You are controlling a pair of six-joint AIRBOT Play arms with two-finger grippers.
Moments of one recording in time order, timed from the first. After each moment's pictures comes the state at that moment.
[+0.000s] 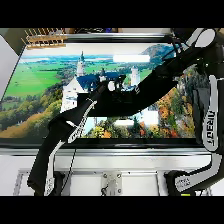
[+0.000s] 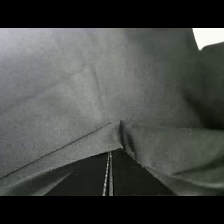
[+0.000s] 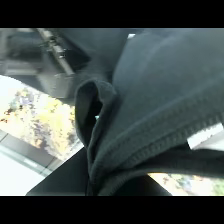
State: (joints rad) left arm -0.58 -2.21 2.00 1.05 -1.02 -1.62; right arm 0.04 -1.70 2.04 -1.15 1.70 1.43
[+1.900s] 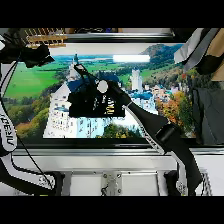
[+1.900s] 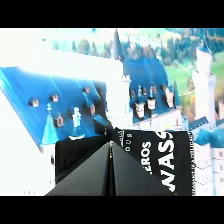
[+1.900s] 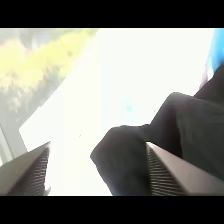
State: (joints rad) left arm 0.16 -1.67 1.99 1.06 -1.30 -1.57; right arm 0.70 -2.06 2.05 -0.79 0.81 1.24
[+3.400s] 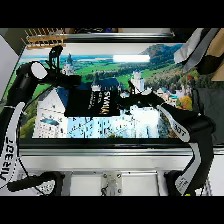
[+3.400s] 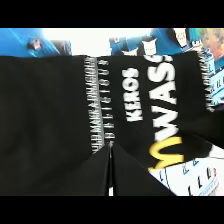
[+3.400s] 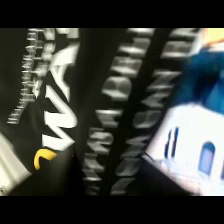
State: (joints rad) left arm -0.15 -1.40 1.43 1.26 -1.07 -1.57; right arm 0.29 -1.94 1.35 -0.30 0.86 1.11
